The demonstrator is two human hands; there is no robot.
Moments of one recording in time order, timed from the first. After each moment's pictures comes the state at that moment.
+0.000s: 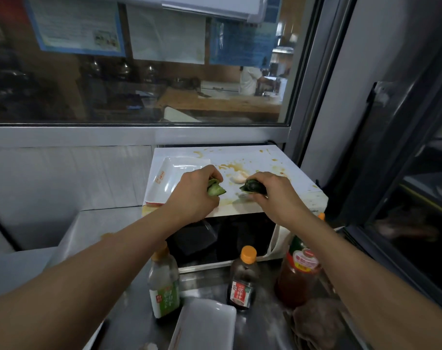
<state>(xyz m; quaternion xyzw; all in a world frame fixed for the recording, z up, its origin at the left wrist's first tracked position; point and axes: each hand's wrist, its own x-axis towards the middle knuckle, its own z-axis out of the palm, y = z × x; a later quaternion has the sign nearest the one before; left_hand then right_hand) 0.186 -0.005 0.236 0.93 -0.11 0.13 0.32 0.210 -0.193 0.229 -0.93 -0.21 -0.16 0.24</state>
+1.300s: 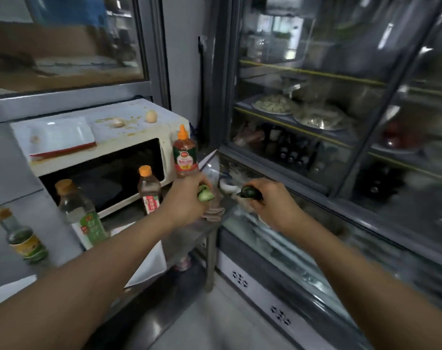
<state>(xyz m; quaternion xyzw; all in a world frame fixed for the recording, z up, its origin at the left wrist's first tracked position) -0.047 -0.110 0.179 0.86 -0.38 -0.01 0.34 -0.159 -0.277 0.182 -0.96 0.08 -0.18 0.21</state>
